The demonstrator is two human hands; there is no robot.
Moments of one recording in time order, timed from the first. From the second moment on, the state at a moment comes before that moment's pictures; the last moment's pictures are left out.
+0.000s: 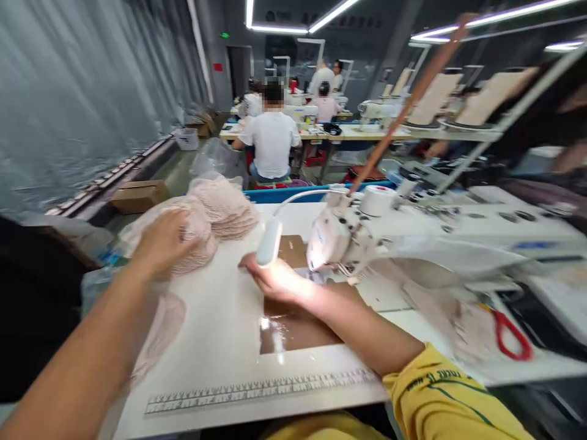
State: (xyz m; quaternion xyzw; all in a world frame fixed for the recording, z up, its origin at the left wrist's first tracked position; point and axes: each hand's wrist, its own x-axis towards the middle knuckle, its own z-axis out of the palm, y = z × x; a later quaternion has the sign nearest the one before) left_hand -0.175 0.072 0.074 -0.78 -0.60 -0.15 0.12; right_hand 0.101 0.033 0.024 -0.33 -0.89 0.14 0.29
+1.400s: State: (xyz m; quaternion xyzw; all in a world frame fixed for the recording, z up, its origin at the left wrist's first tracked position) left_hand 0.087 -0.122 -0.002 -0.42 -0.33 -0.27 -0.80; right_hand 0.311 -0.186 -0.002 -0.47 -0.68 0.47 0.31
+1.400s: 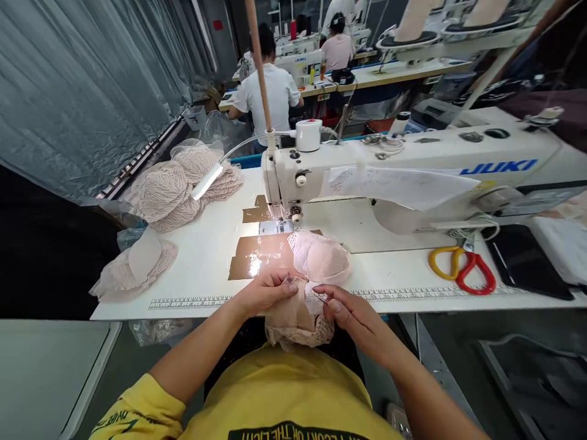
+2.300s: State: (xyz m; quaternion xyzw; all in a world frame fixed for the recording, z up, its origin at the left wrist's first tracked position) left_hand 0.046 -0.151 -0.012 -0.51 -0.36 -0.30 -0.72; right_hand 0.269 -0.177 -0.009 -0.43 -0.61 0.59 0.29
